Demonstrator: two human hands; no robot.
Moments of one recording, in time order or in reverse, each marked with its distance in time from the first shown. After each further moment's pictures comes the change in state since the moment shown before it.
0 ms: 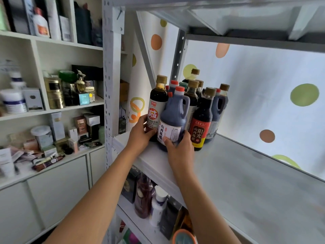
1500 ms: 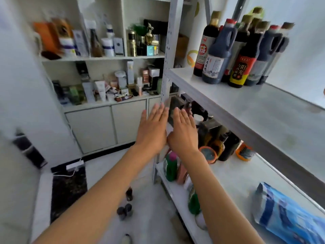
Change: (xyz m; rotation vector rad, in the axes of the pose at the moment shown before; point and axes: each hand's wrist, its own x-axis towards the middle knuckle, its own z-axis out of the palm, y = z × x) left_hand -0.348 0.065 -0.022 1.320 -0.006 -0.150; right_hand -0.249 0.008 -0.078 -0.564 -0.640 -0.543
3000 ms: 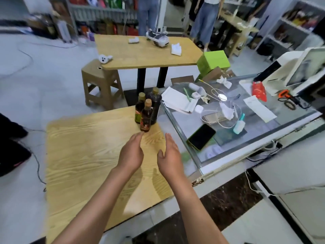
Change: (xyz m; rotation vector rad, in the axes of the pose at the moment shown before) left_hand -0.948 -0.384 -0.148 -0.146 0.574 -1.729; right_hand -0.635 -0.723 0.189 0.454 -0.909 -1.245
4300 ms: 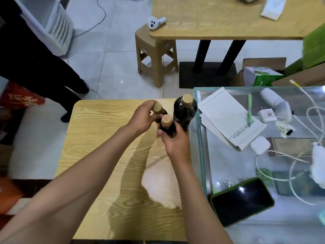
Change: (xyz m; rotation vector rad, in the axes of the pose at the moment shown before) left_hand 0.256 -0.068 0.037 -0.168 0.048 -0.296; right_hand 0.263 0.048 0.081 0.579 -0.270 0.057
